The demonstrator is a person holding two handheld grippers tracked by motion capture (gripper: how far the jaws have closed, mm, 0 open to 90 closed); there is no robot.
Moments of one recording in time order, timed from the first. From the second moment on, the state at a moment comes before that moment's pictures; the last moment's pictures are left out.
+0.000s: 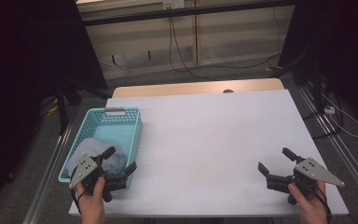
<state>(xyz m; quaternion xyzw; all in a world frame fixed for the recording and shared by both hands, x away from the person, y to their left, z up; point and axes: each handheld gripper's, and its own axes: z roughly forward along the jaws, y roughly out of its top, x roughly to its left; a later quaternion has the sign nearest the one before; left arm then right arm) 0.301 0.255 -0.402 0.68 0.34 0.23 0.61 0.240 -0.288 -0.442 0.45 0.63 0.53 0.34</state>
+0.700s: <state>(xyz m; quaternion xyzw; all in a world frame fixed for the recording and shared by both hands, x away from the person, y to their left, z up) 0.304 0.243 -0.386 0.69 0.32 0.22 0.61 0.236 -0.285 -0.441 0.43 0.65 0.54 0.33</state>
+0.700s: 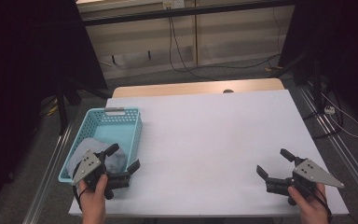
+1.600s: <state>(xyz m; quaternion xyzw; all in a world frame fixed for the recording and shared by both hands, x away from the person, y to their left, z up) 0.331 0.249 -0.356 0.73 0.29 0.19 0.59 0.236 -0.284 -0.442 0.42 0.65 0.54 0.33</state>
